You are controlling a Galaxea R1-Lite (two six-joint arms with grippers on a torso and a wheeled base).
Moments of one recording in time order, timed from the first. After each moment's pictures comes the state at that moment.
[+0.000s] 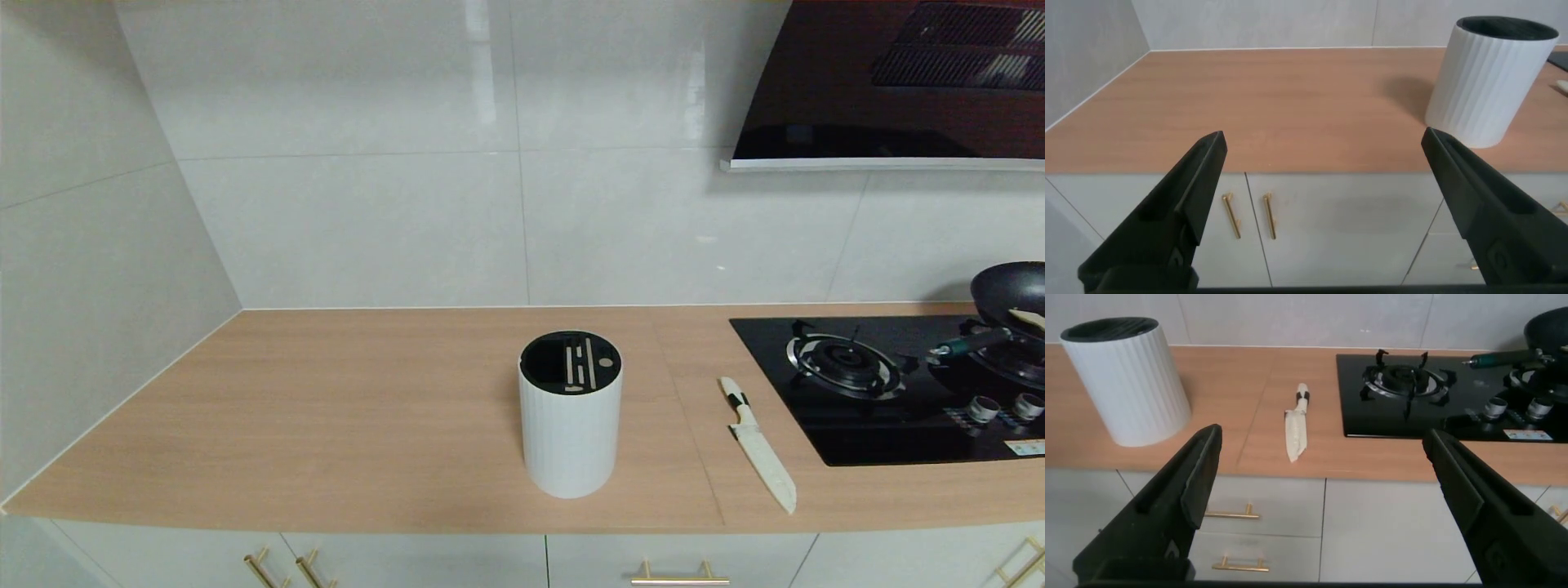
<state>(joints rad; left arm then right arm) 0.00 0.00 0.00 0.01 -0.01 0.00 0.00 0.00 0.00 0.00 0.02 -0.01</state>
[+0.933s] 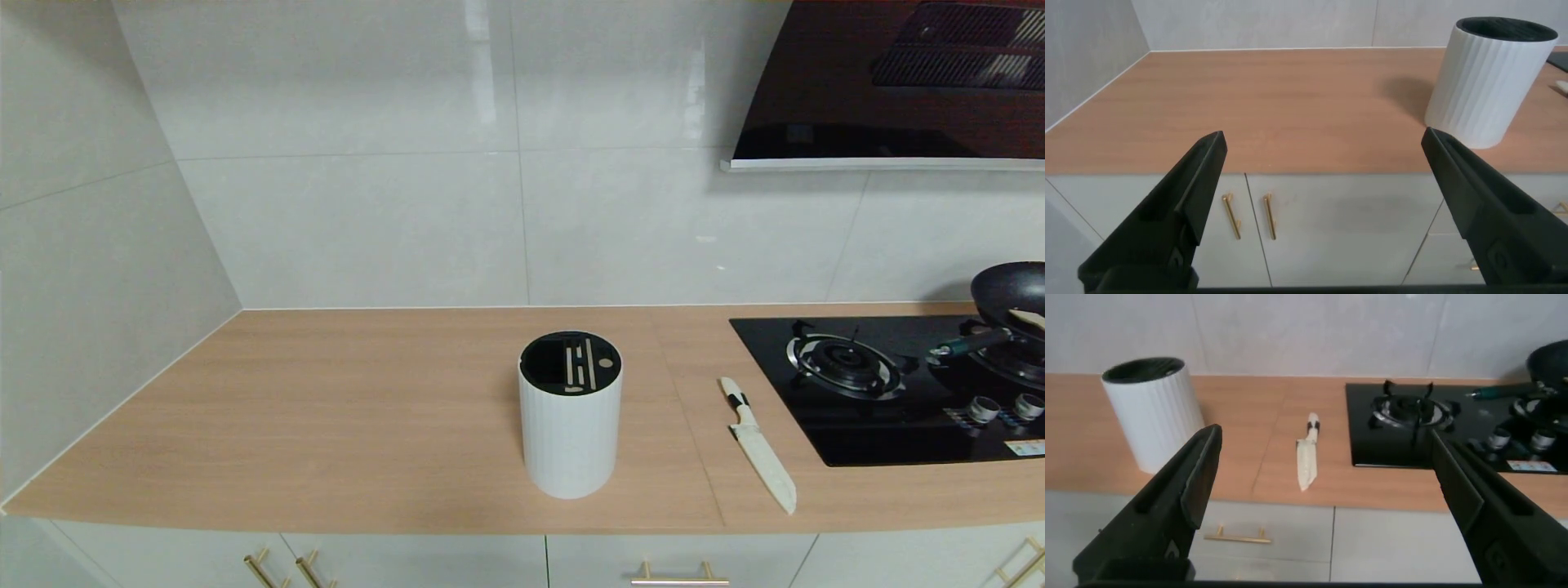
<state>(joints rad) 0.00 0.00 0.00 0.00 -0.01 0.00 0.01 0.12 -0.16 0.00 0.06 0.00</state>
